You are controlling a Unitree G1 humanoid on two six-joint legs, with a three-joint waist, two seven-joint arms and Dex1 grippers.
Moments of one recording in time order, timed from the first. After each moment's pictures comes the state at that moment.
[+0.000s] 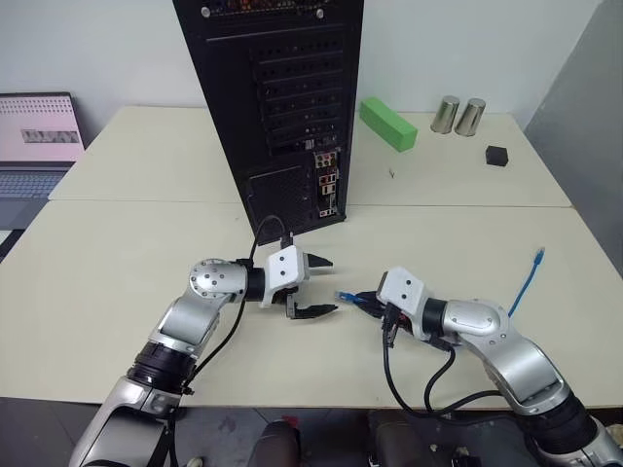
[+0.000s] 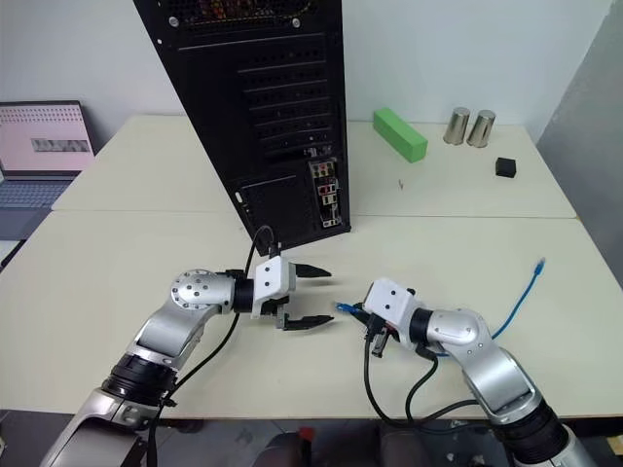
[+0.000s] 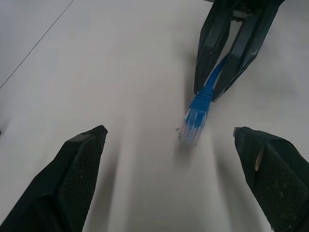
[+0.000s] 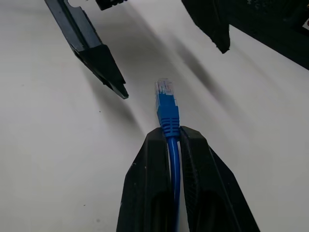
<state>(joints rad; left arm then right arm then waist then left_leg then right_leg) -0.48 0.55 -0.27 0.12 -0.14 0.04 -1.14 -0.25 -0.54 0.34 -0.43 0.09 0.54 0.73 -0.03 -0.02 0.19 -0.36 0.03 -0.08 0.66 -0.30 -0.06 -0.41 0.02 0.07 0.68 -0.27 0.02</state>
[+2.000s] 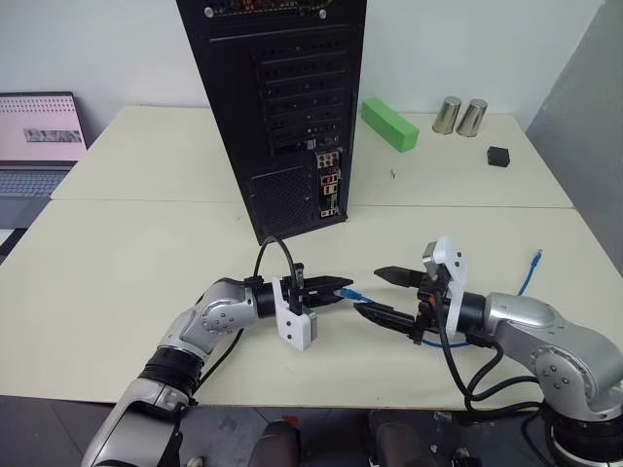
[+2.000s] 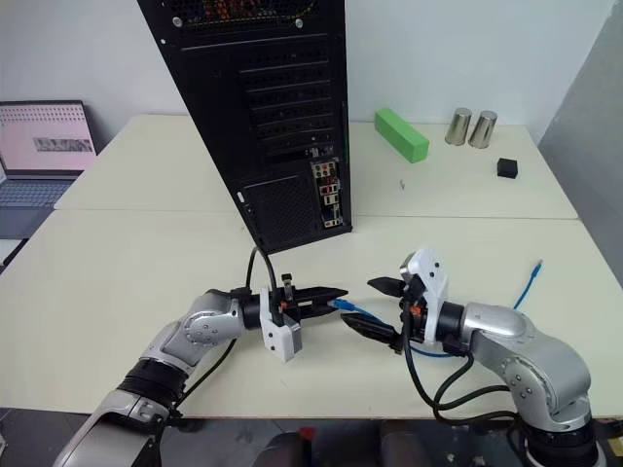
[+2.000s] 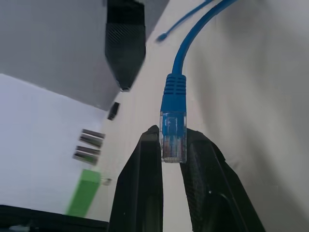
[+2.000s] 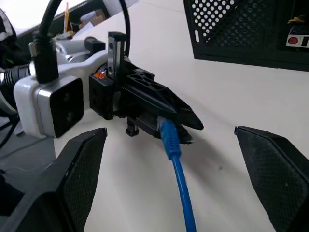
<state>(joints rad) -0.47 0.50 -0.27 0.40 0.44 -1.06 -0.54 -0.24 -0.44 -0.05 -0.64 0.66 1.05 0.62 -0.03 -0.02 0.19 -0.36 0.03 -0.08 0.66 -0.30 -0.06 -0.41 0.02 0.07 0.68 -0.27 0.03</state>
